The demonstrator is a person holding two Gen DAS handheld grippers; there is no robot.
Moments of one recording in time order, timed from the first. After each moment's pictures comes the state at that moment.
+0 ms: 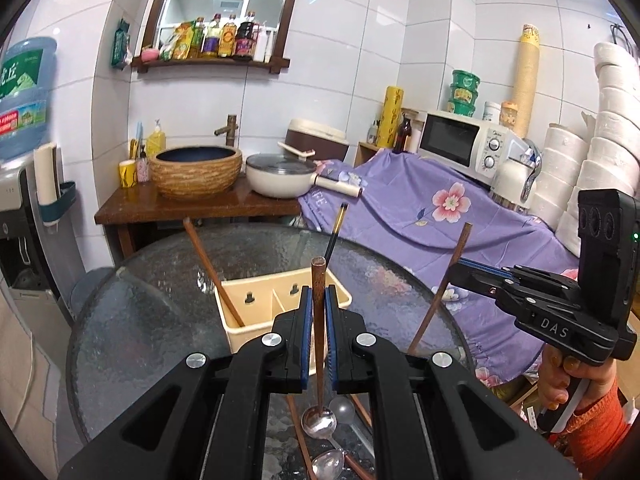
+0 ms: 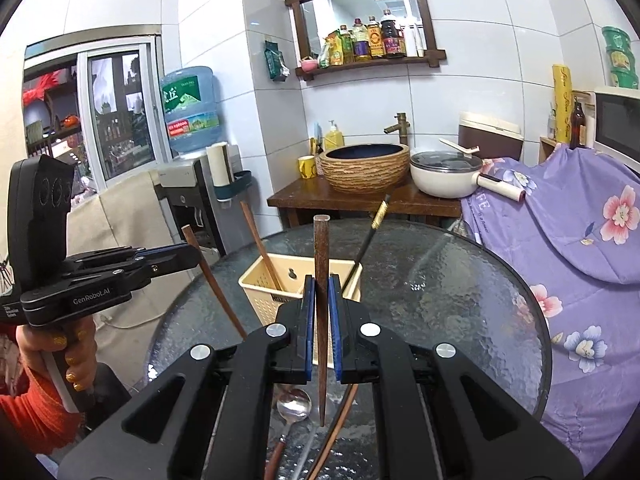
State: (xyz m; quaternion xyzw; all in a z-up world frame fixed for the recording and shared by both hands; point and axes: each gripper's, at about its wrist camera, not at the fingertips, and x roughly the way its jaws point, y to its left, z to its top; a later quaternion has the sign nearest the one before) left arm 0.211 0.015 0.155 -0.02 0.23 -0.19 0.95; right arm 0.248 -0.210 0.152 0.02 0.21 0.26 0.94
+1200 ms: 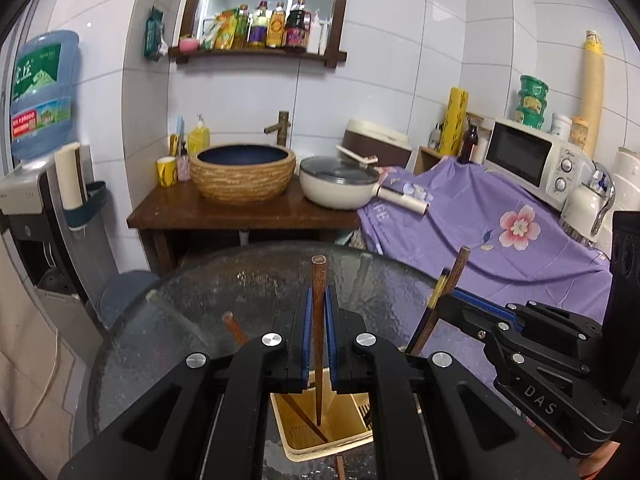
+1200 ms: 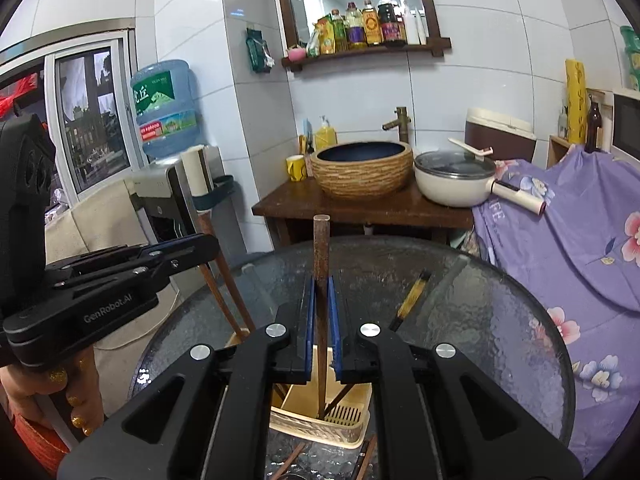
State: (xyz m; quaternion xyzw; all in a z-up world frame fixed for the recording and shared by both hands) left arm 0.334 0.026 0.164 -0.03 0.26 -0.10 0.96; right arm 0.378 -0.144 0.150 0.02 0.24 0.23 0.94
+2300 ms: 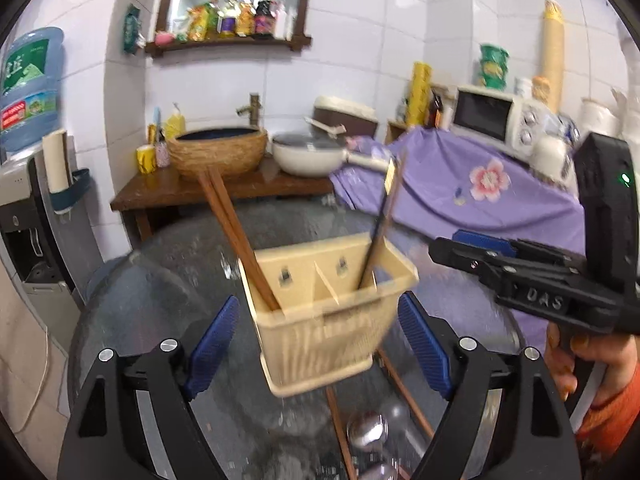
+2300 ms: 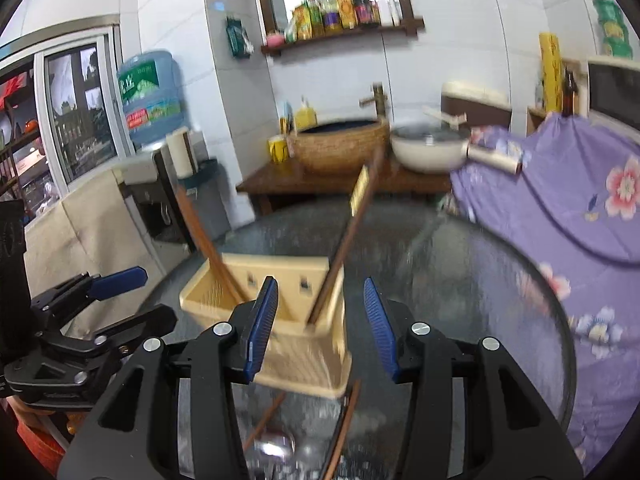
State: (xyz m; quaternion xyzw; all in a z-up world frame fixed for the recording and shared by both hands) left arm 0.255 0.018 0.091 0.01 0.28 -0.15 0.95; right arm 0.326 -0.183 0.082 0.04 0.28 0.20 0.94
